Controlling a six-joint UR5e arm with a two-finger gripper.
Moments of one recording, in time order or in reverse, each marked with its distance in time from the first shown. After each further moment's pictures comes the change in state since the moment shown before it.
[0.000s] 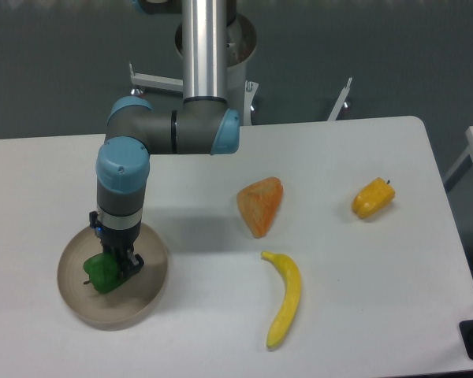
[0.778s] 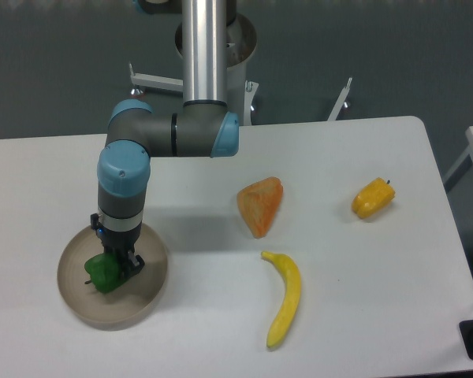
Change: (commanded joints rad) arm 0.002 -0.005 -0.012 0.000 -0.002 0.000
